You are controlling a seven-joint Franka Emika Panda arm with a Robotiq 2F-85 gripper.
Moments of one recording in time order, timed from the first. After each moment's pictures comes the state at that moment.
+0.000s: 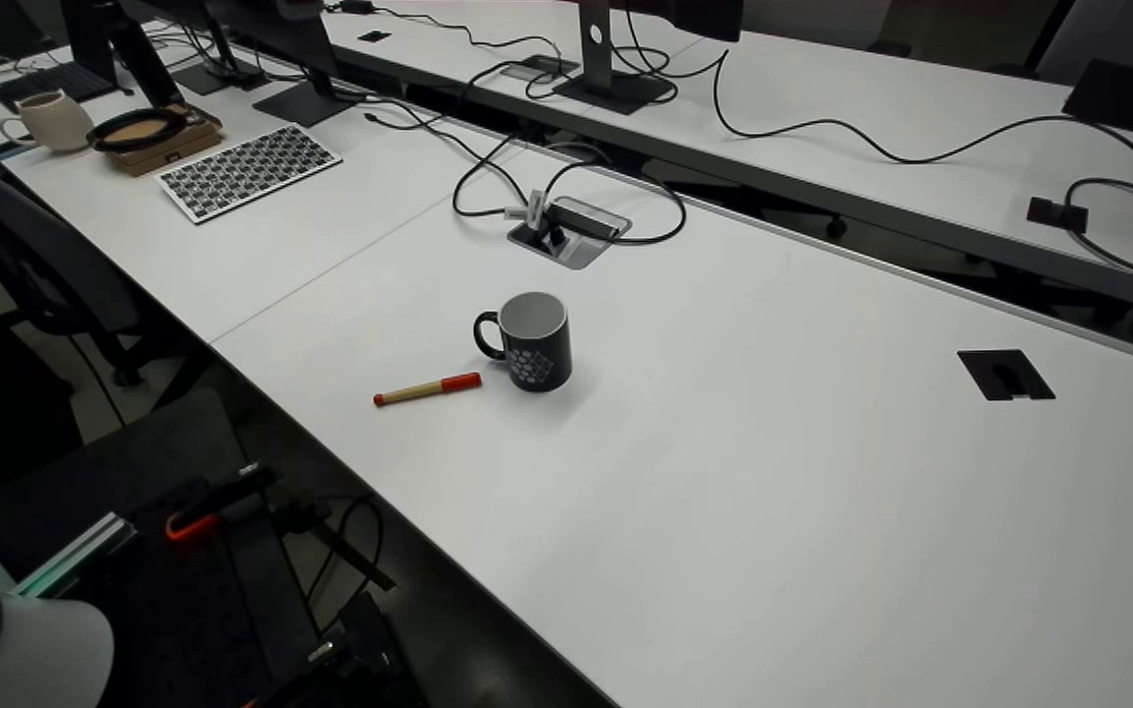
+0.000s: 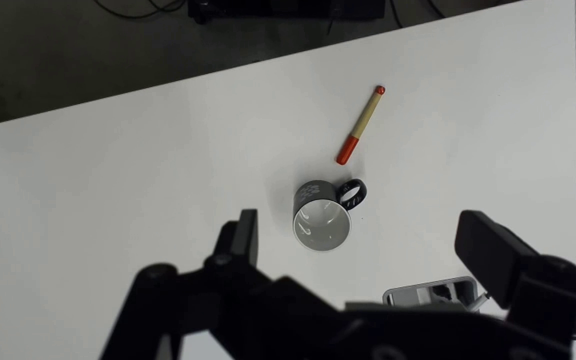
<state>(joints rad) 0.02 -0.46 0.10 -2.31 0.00 1.78 0.10</state>
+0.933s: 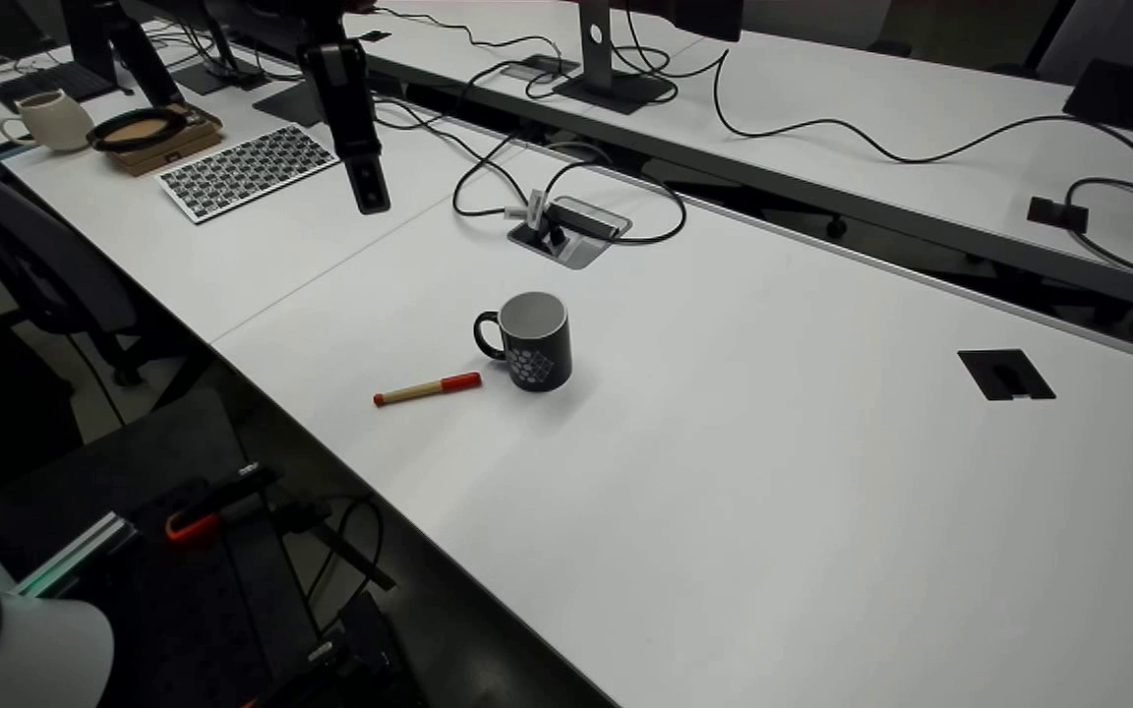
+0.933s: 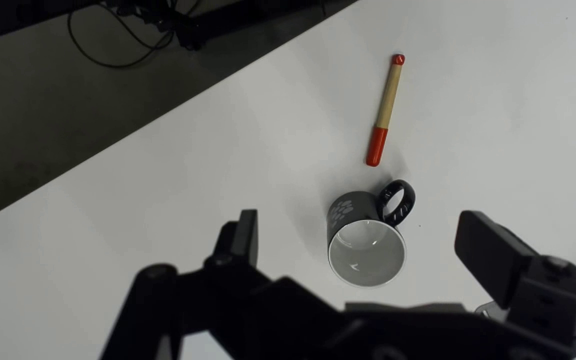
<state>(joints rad) 0.01 -0.29 0.16 -2.47 -0.04 2.08 0.45</state>
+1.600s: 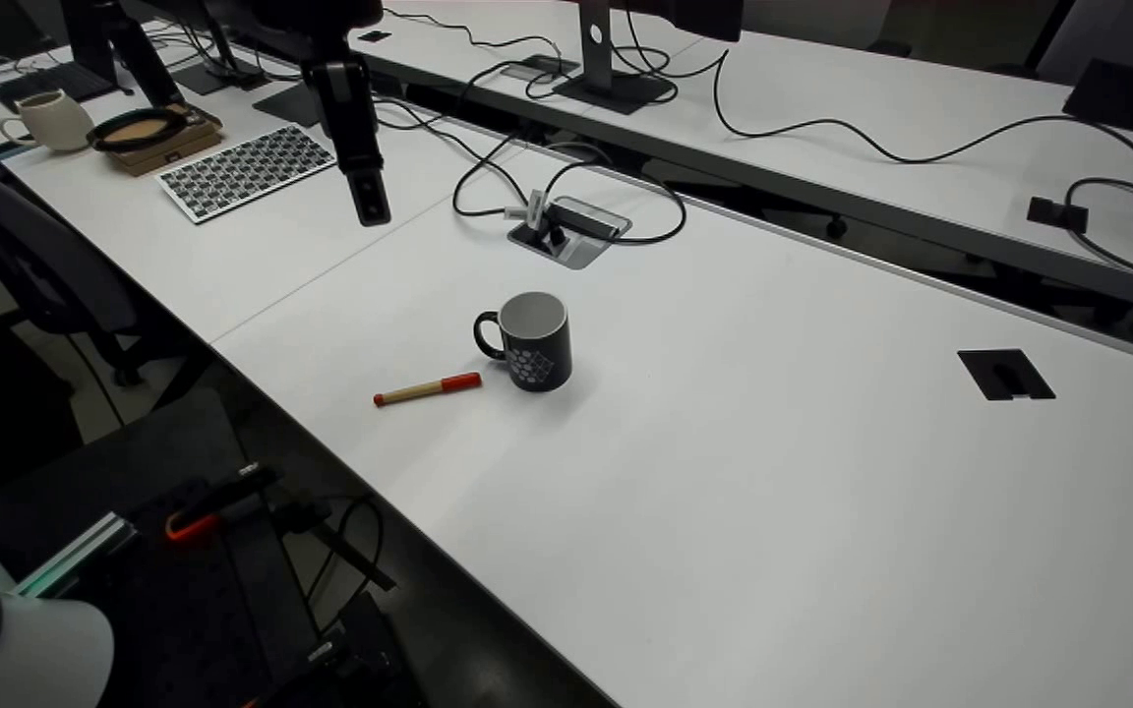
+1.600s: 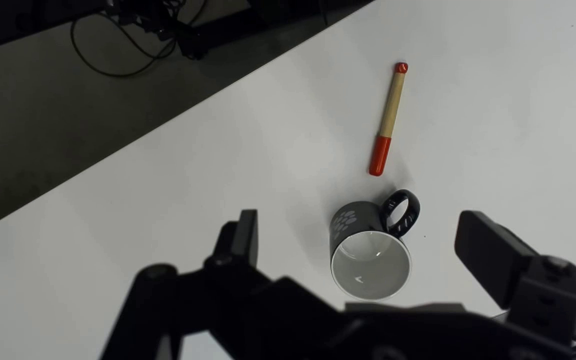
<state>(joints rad) 0.01 -0.27 0.16 -2.48 -0.03 2.08 0.45</state>
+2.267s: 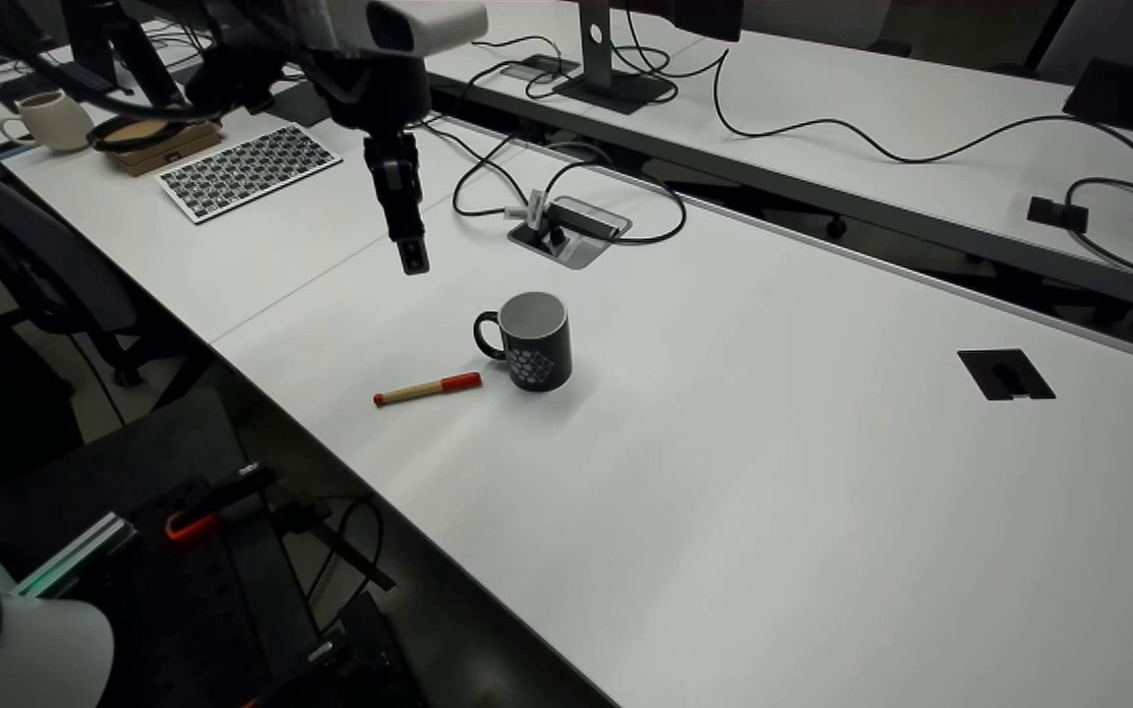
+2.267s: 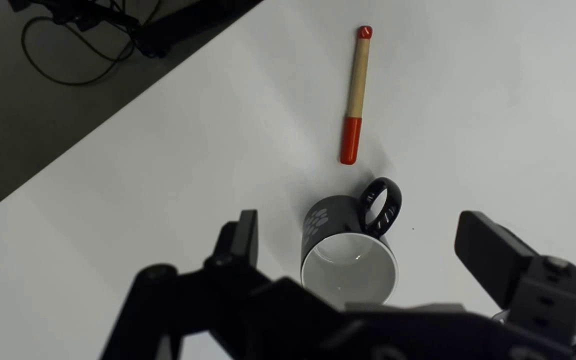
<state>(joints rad) 0.04 -0.07 0.17 -2.48 -0.02 2.32 0.59</state>
